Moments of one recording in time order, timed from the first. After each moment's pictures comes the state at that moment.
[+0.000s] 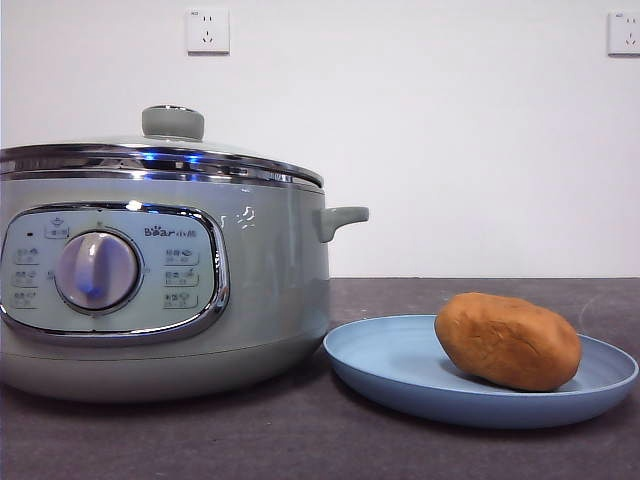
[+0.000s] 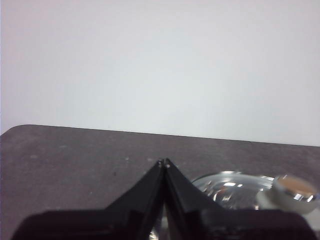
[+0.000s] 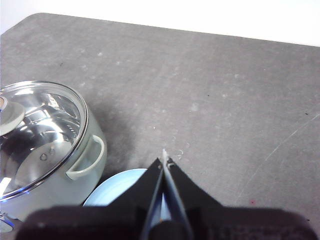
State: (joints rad) left arm -0.09 0.17 0.29 -0.04 -0.02 -0.16; right arm 0.53 0.83 1.09 -0.72 0.13 0.09
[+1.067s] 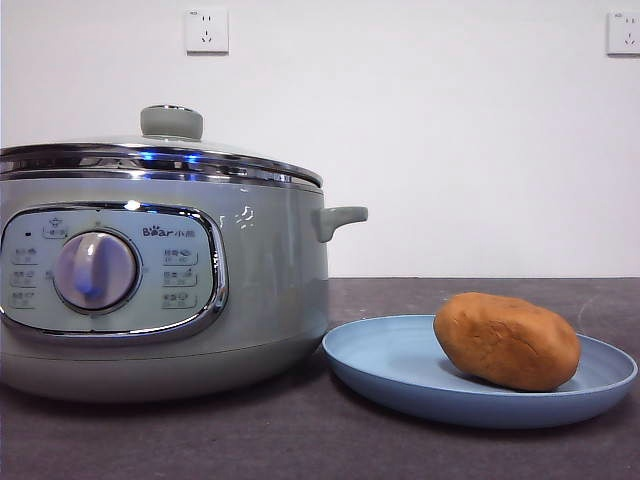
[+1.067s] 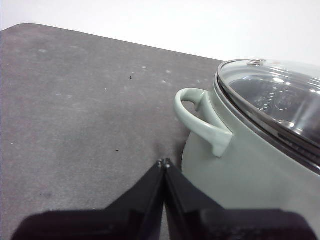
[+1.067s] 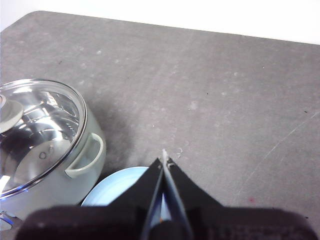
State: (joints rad) left arm -0.07 0.00 0.02 -0.19 -0.02 -0.23; right arm 0.53 0.83 1.09 -0.73 0.13 0.09
